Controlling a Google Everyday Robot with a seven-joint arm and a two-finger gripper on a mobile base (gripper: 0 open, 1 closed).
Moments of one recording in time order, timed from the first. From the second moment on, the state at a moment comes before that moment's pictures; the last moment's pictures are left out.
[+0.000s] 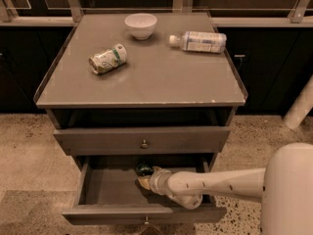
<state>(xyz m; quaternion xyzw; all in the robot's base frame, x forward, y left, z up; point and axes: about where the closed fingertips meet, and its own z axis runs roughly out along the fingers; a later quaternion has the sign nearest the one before) 0.576 0.015 0.372 -0.28 0.87 0.17 0.38</state>
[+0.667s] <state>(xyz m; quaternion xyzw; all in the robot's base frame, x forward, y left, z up) 0.584 -0.002 0.400 -0.28 0.85 0.19 0.40</state>
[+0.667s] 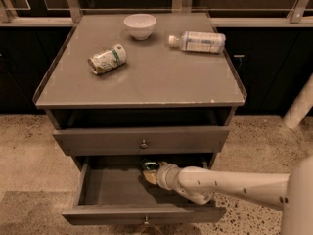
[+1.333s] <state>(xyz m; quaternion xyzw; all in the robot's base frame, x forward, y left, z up) 0.554 -0.062 0.436 -0.29 0.85 0.24 0.36</state>
